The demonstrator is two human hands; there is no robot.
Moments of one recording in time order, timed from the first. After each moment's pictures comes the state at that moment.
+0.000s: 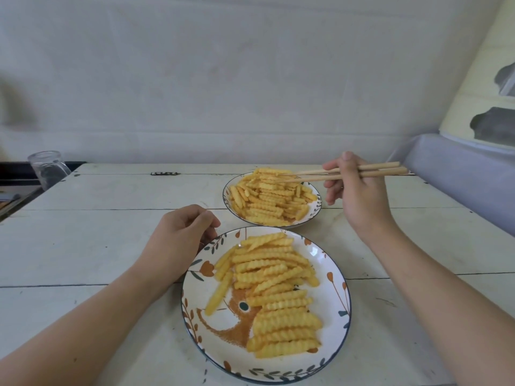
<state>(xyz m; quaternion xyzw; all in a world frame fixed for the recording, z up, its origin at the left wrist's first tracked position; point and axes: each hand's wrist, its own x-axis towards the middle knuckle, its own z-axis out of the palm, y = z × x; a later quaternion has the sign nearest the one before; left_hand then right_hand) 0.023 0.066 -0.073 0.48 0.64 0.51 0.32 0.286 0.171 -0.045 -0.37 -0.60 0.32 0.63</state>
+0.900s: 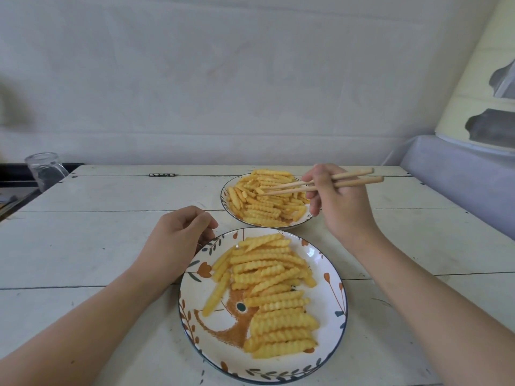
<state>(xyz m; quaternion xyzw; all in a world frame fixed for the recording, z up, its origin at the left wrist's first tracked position) 0.023 0.066 -0.073 0.48 0.64 0.51 0.32 0.268 0.149 -0.046 -0.37 -0.66 0.29 0.58</state>
